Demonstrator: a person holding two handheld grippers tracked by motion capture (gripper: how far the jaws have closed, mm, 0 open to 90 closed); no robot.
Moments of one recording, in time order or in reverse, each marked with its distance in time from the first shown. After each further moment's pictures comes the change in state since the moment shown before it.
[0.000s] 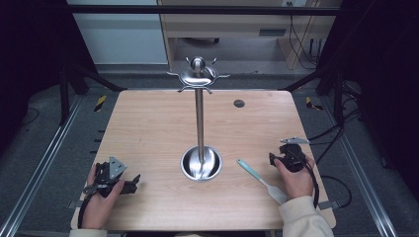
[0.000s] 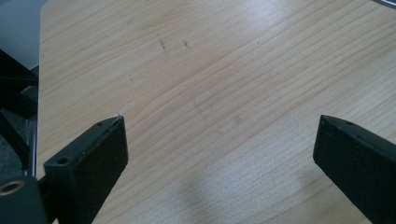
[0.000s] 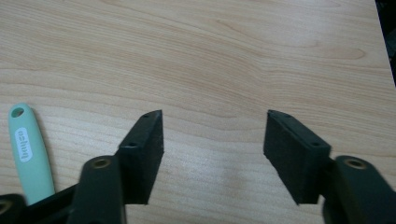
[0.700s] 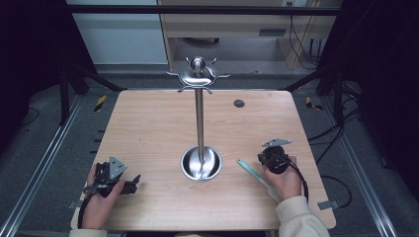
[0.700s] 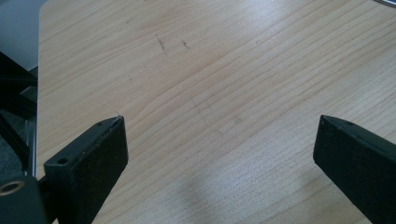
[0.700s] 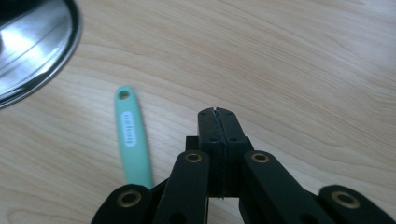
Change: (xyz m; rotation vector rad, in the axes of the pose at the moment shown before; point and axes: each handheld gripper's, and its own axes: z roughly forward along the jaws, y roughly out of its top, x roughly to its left) left arm -0.001 0.001 0.000 0.002 -0.004 0.010; right arm 0.044 0.004 0.006 0.024 0.189 -0.176
